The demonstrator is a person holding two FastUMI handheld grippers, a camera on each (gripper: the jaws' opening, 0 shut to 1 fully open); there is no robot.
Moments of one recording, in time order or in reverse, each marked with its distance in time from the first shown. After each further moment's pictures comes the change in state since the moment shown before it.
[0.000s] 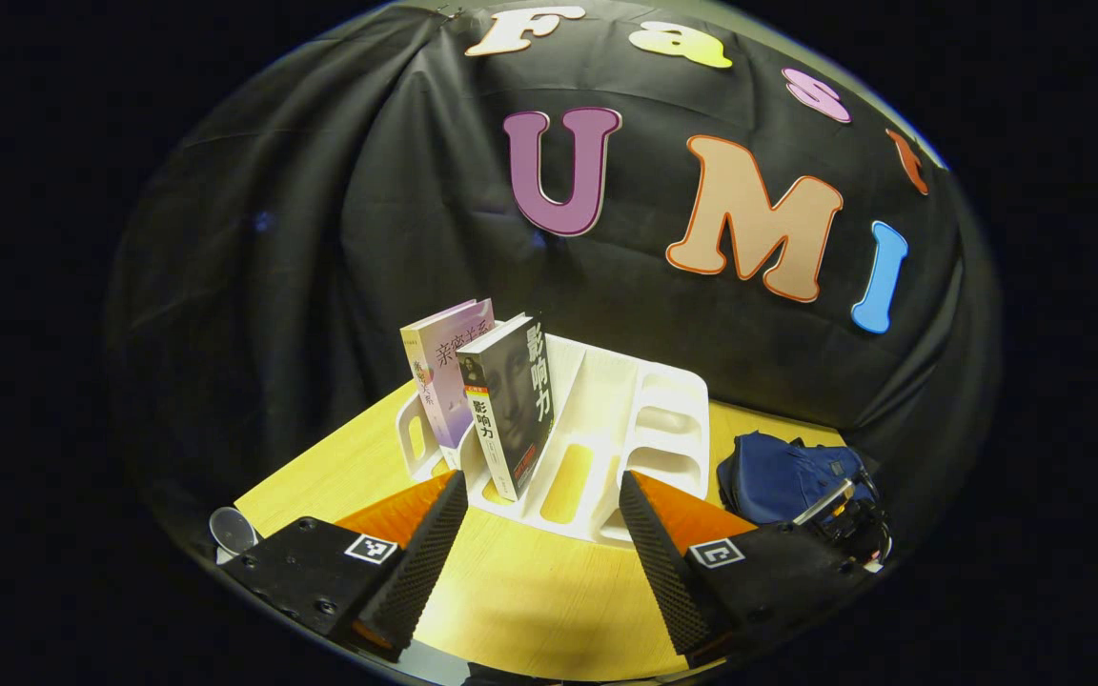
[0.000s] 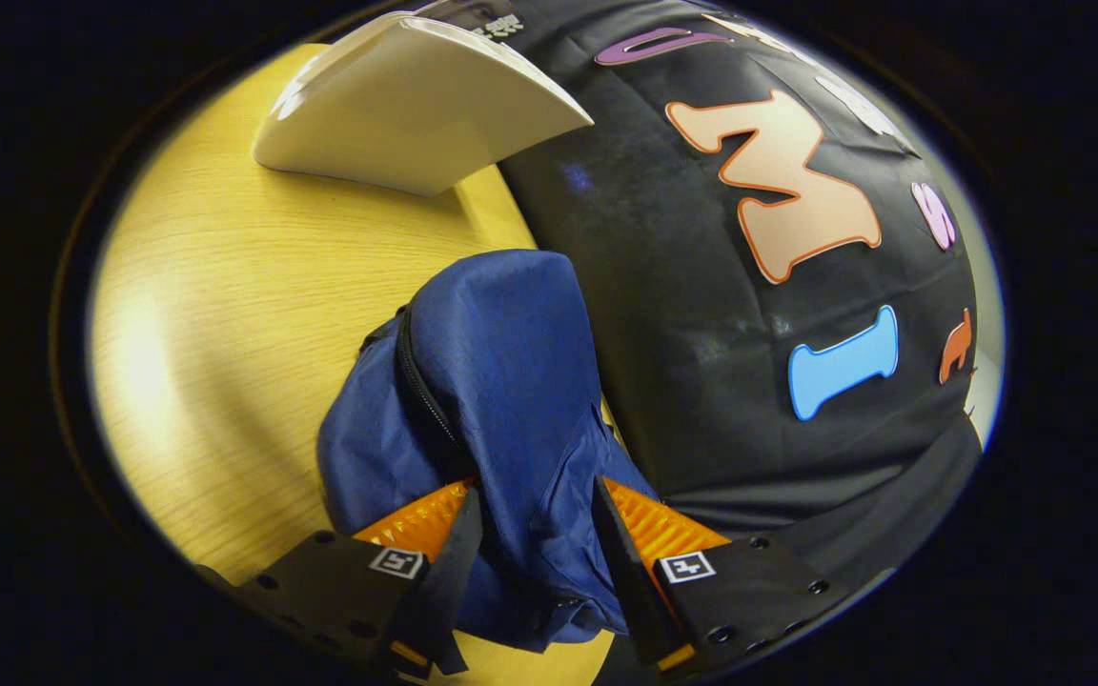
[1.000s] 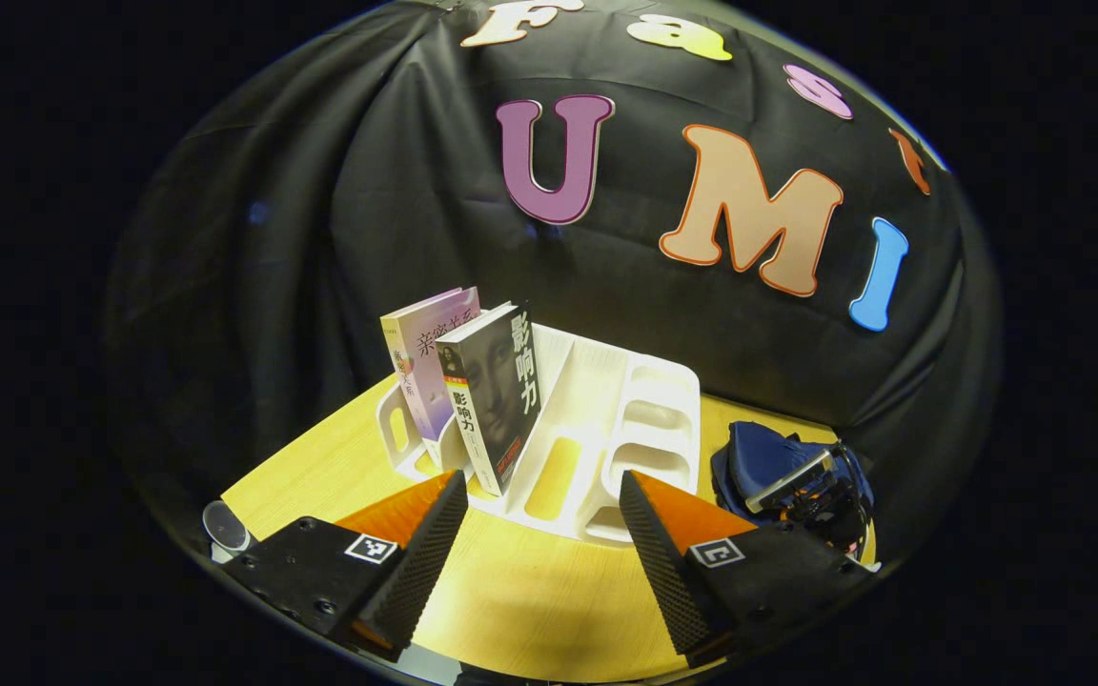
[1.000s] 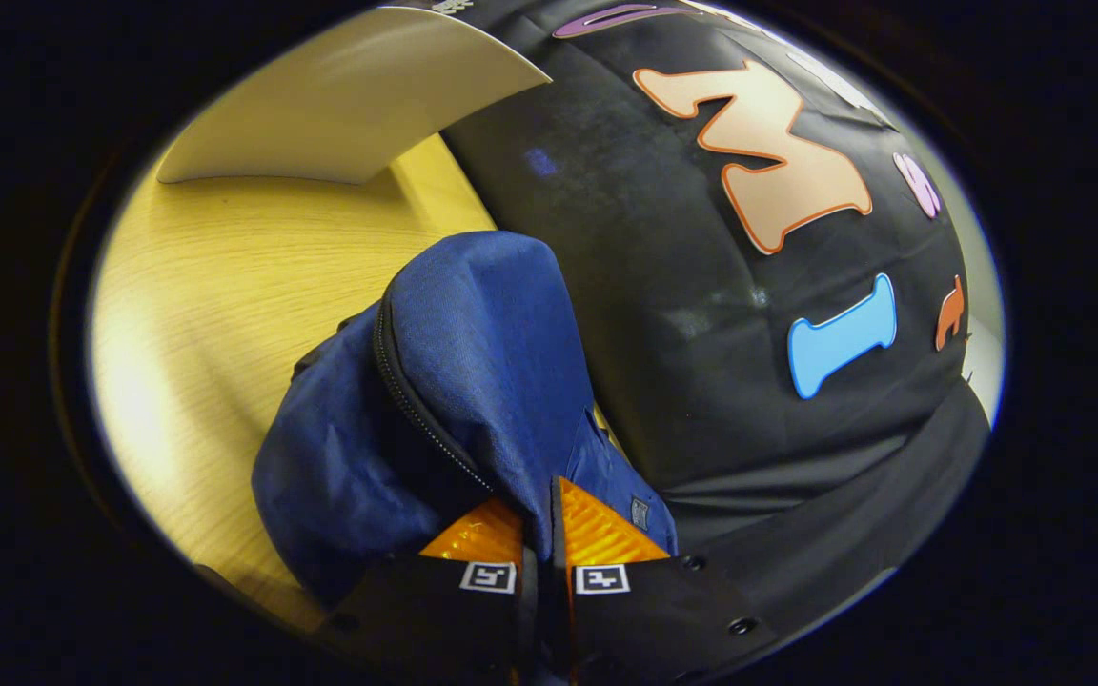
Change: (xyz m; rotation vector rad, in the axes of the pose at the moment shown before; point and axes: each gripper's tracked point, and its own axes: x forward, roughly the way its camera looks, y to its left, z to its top) left arm 0.011 -0.013 0.002 -0.010 0.029 -0.016; right arm 0.051 -0.008 0.008 0.077 0.049 -0.091
